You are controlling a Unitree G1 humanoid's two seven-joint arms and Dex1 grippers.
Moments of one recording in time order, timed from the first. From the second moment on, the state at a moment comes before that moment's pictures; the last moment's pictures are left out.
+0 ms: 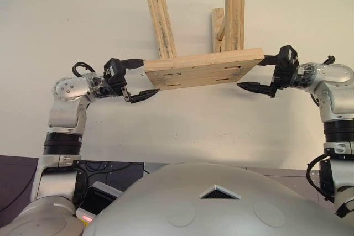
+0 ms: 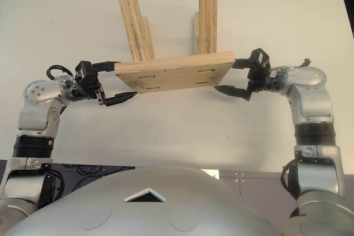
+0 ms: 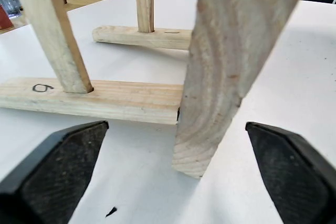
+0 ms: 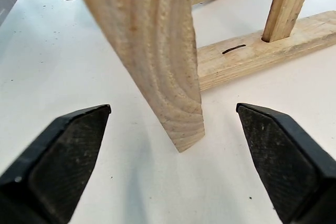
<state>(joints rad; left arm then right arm) -0.04 0.57 -0.04 0.16 -0.31 -0.01 -1.19 -0.18 -0.67 0.05 0.24 0.31 0.20 1.27</state>
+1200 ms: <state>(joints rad) 0.21 0.85 0.20 -0.49 -1.09 0.84 -0.95 0.19 -0.86 -0.31 -0.38 0.86 0.87 1.22</state>
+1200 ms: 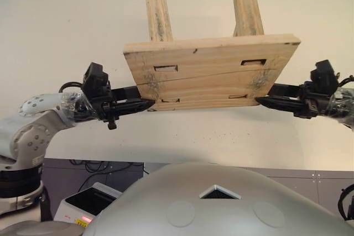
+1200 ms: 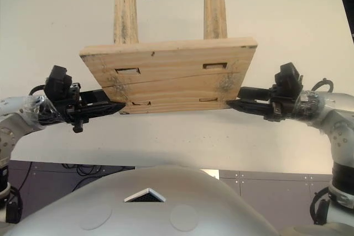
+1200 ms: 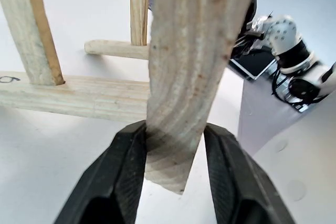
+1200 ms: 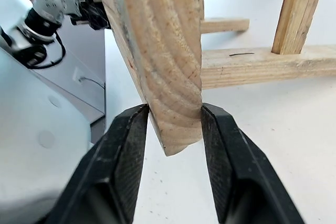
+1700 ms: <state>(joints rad) -0.46 0.71 0.15 -0.08 -1.97 0.95 0.07 -0.26 -1.06 -0.16 0.05 1.88 1.19 0.56</state>
